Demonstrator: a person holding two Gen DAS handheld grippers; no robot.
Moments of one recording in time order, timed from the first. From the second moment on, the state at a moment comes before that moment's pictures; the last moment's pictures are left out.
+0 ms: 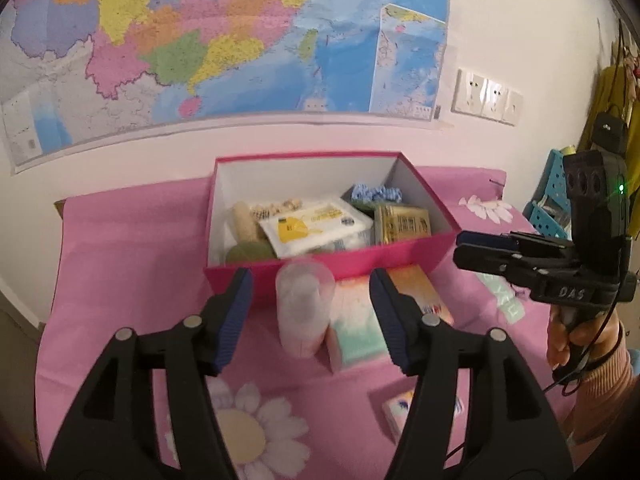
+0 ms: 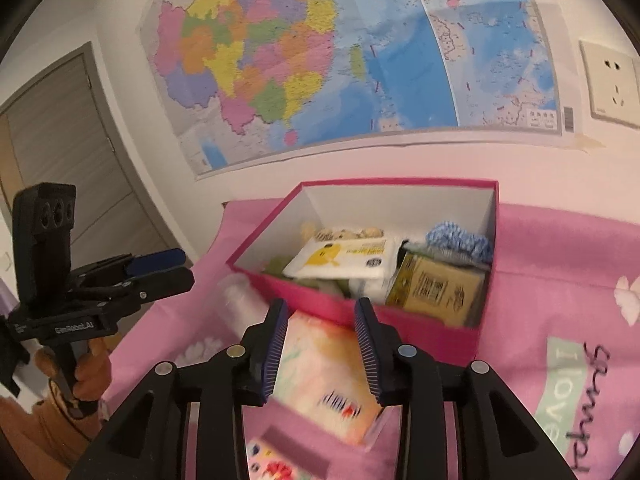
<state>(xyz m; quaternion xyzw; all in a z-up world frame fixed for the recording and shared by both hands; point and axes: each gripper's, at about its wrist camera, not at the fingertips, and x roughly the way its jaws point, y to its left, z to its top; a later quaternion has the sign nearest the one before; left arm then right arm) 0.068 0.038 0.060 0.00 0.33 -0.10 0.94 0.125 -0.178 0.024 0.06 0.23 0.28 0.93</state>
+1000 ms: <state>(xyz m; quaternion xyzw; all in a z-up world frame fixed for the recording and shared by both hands) 0.014 -0.003 -0.050 -0.05 0.47 -0.20 0.86 0.068 -0.179 -0.088 0.11 0.35 0.29 0.88</state>
